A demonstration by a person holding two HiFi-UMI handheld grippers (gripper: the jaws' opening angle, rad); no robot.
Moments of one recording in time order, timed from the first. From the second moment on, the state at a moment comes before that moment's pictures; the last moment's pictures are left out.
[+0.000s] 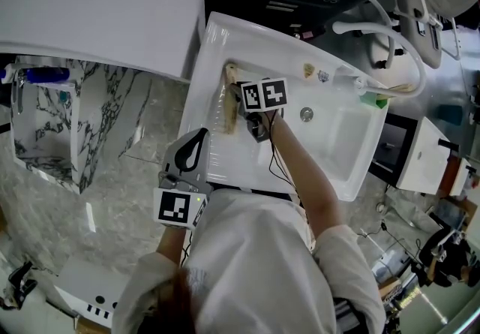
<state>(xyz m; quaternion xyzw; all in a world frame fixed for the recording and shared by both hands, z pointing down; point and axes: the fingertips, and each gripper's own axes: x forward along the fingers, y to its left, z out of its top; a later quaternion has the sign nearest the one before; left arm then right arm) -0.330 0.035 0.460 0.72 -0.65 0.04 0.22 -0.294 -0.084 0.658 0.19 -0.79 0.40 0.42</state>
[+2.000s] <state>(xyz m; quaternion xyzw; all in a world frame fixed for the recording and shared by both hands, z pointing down) -0.090 -0.015 0.379 0.84 -0.52 0.04 0.14 0.051 -0.098 0.307 0.41 -0.87 0.17 -0.19</state>
